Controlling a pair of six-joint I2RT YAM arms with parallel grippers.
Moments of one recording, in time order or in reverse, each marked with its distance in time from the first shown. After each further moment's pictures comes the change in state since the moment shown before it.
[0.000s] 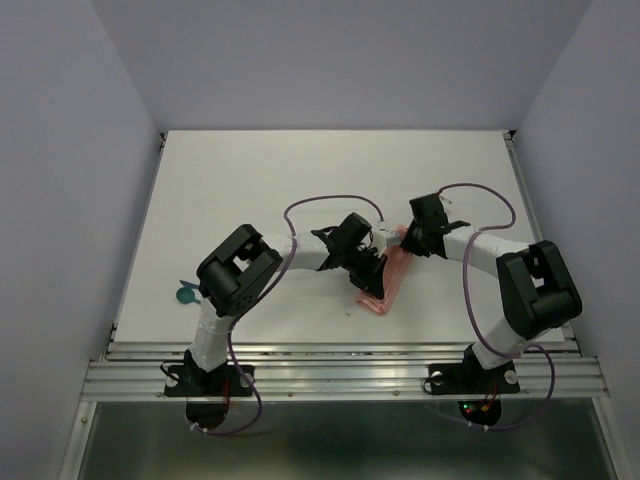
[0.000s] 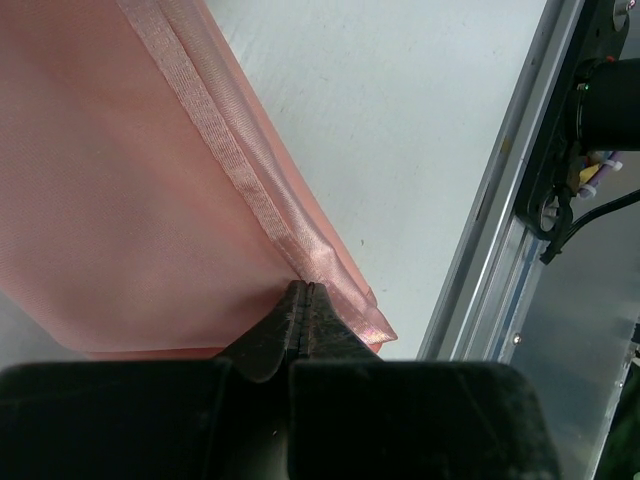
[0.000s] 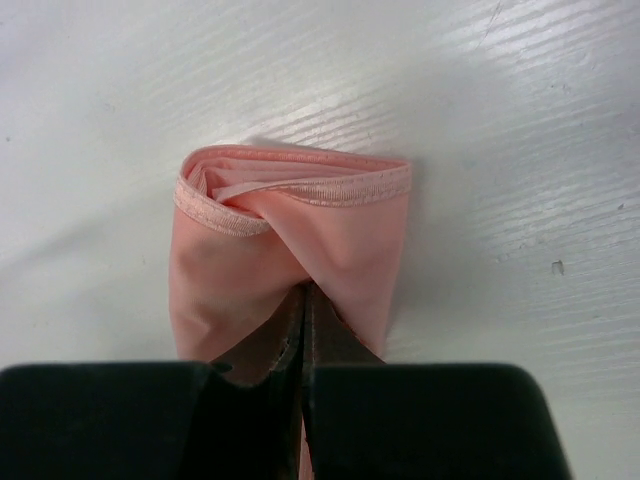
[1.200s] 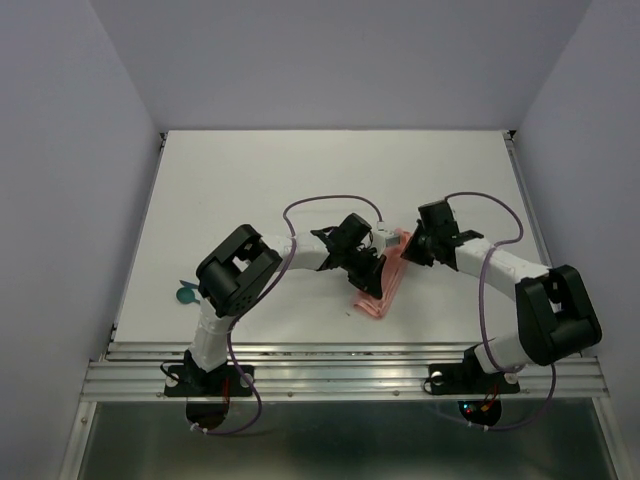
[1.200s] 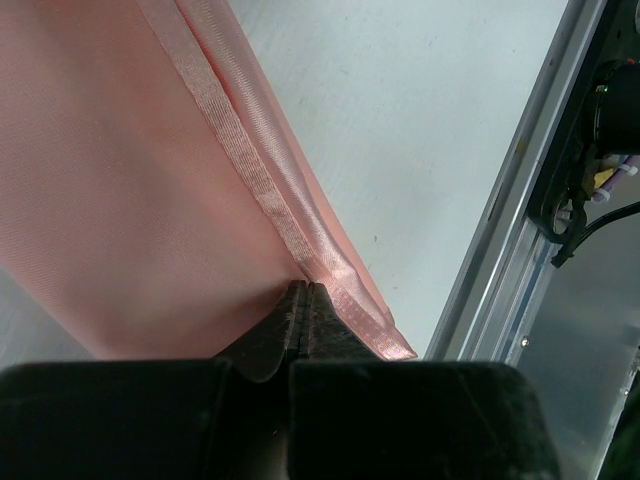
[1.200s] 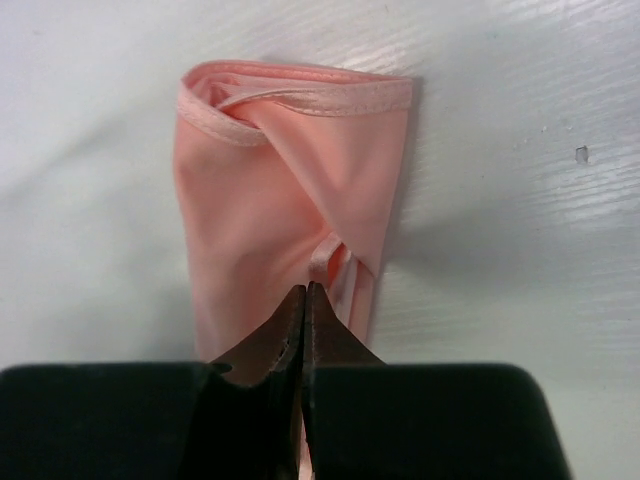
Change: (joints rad) left arm 0.000 -0.005 -0.001 -0.021 -0.030 0.000; right arm 0.000 -0.121 -0.079 -0.058 -0.127 0.036
